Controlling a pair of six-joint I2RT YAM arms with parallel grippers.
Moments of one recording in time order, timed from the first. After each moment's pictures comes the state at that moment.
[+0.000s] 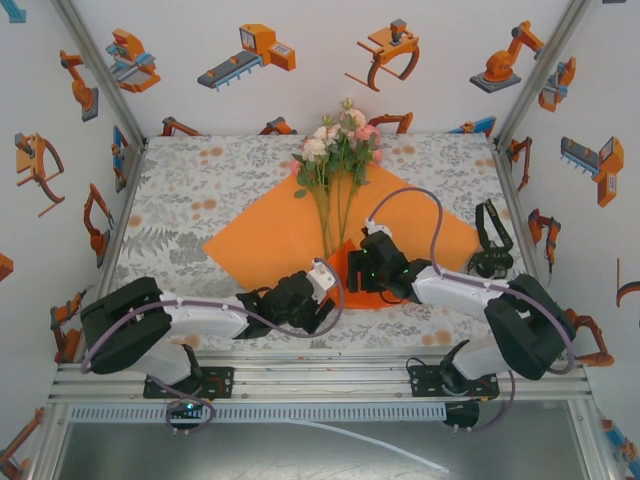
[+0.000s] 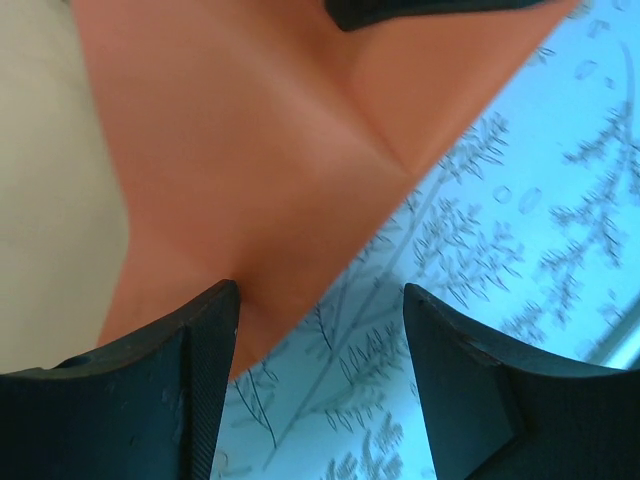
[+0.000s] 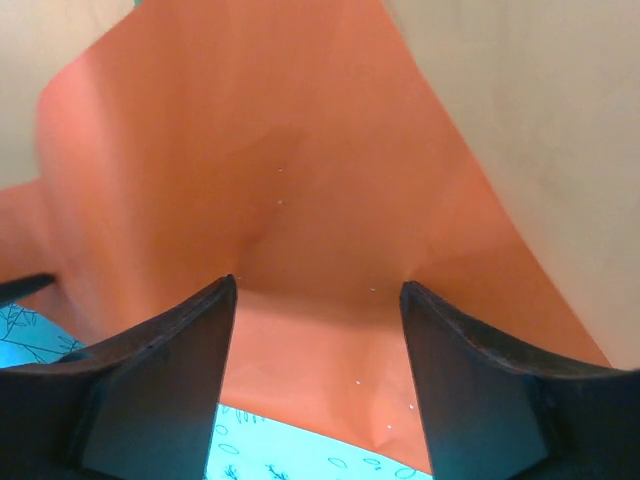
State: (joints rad) left arm -1.16 1.47 0.52 0.26 -0.19 -0.13; right arm 0.71 1.39 0.63 -0.13 0.07 0.51
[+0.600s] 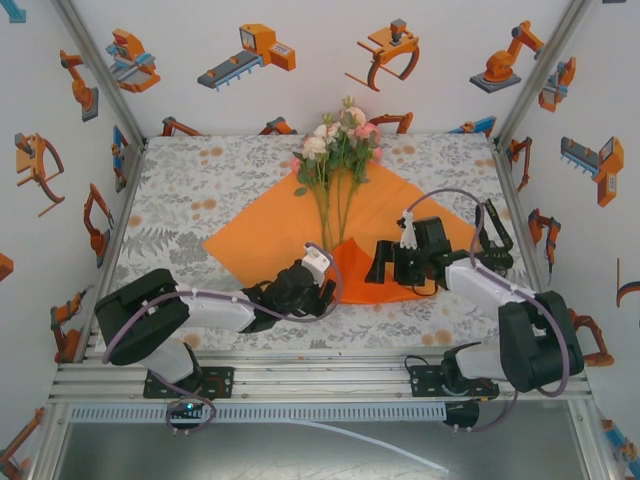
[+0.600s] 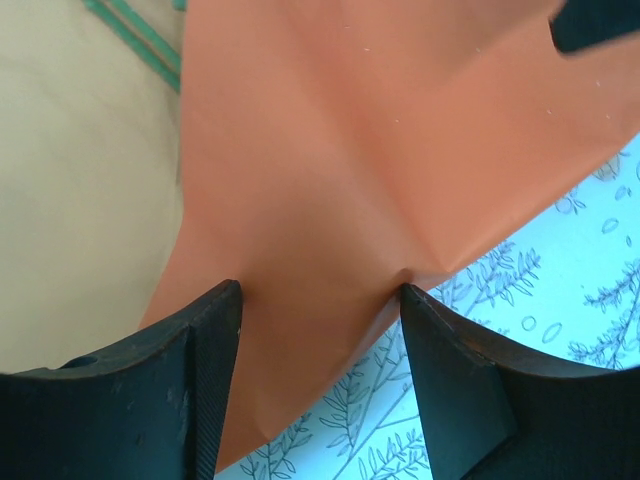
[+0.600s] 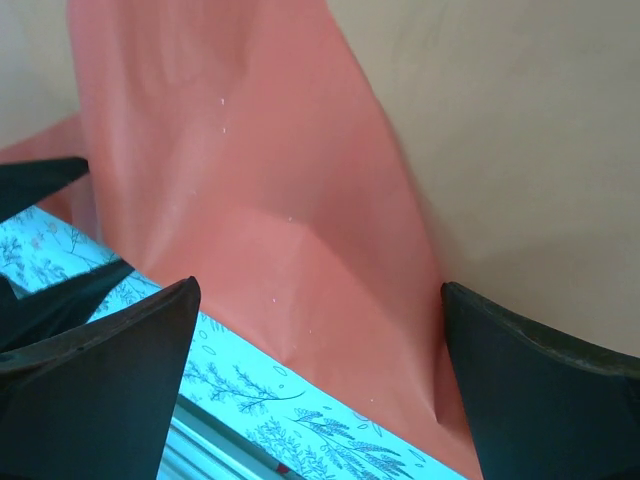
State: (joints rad) left arm -1.09 1.55 0.53 0.44 -0.24 -0.27; right arm 0.30 1.33 0.60 -0.24 -0.43 0.35
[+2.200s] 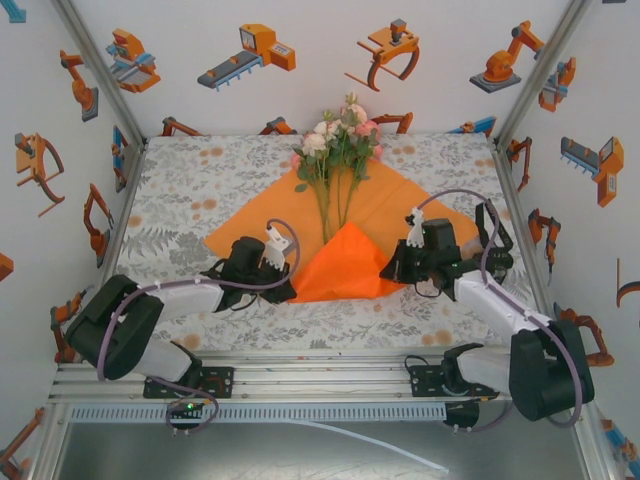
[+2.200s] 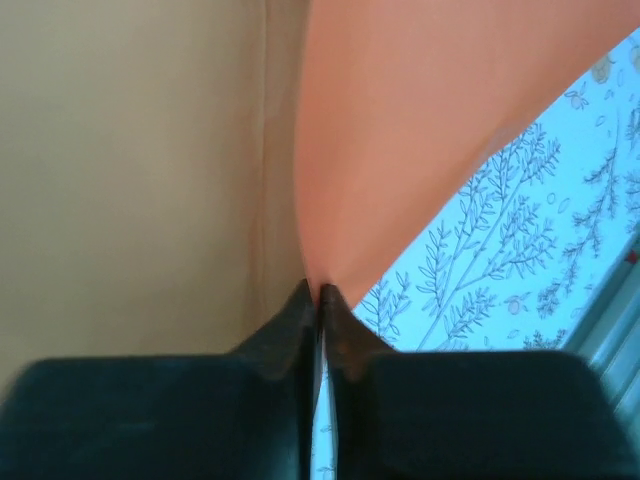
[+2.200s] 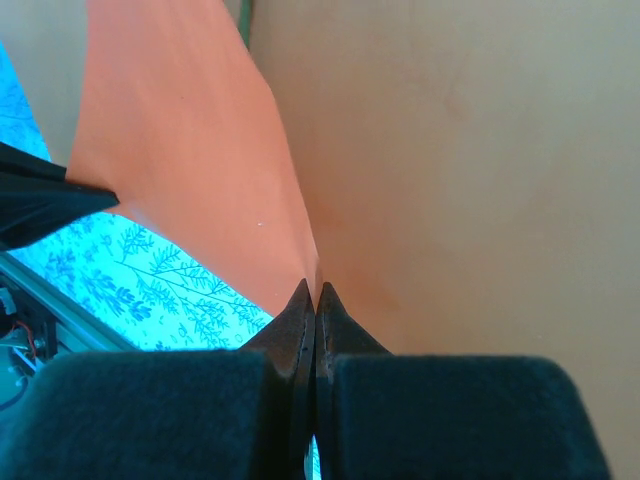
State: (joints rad) left arm -0.66 1.41 0.45 0.21 0.40 -0.20; right arm 0.29 1.16 0.55 -0.20 -0.43 0.41
